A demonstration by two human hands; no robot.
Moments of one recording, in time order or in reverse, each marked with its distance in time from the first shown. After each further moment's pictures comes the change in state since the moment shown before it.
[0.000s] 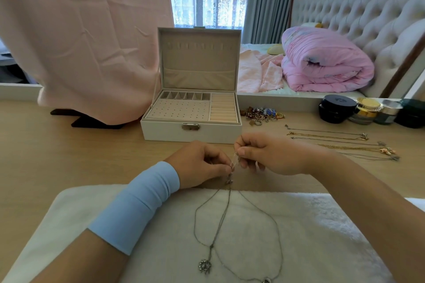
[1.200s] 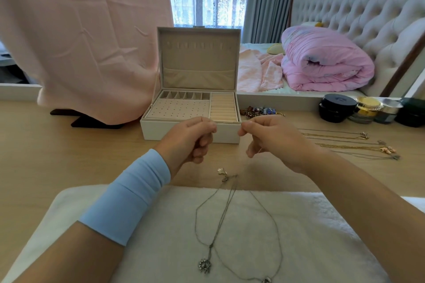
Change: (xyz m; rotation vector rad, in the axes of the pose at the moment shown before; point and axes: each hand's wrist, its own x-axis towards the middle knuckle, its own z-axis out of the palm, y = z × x) left_hand 0.004 0.008 -0.019 -0.686 0.144 -0.071; right_hand 0.007 0.006 -0.001 0.420 0.404 0.034
